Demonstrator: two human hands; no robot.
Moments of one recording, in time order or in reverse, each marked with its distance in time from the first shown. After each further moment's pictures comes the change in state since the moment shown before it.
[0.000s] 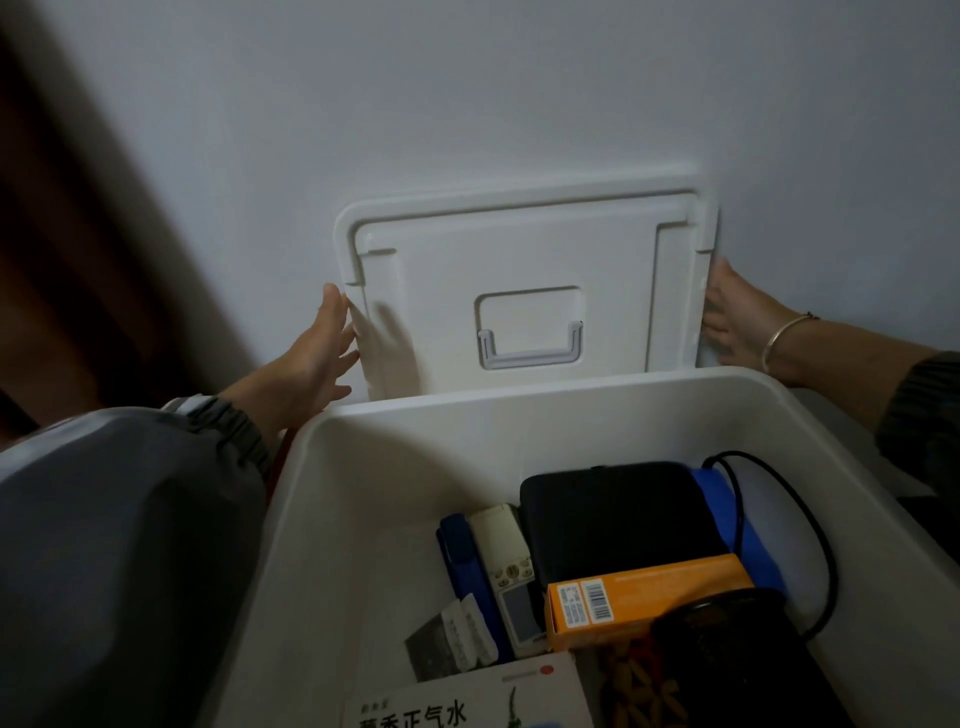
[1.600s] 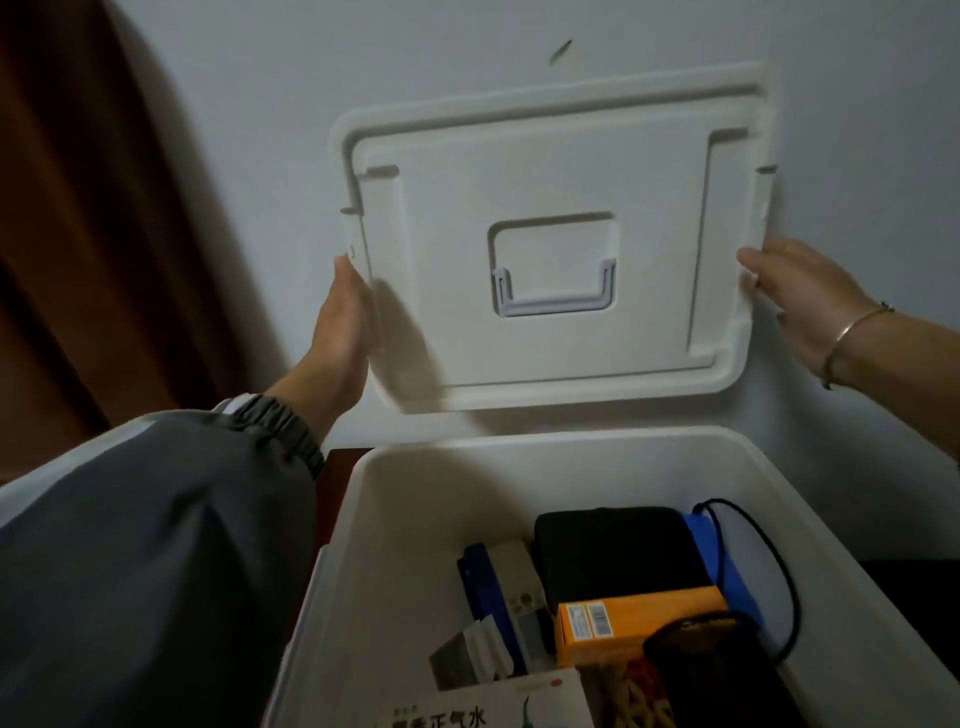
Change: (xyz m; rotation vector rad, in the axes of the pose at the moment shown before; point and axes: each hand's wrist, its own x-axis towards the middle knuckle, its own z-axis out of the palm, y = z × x) left_hand -0.051 0.087 0.006 -0.260 0.350 0.269; right_hand -0.089 -0.087 -0.020 -0.003 0.256 -0.488
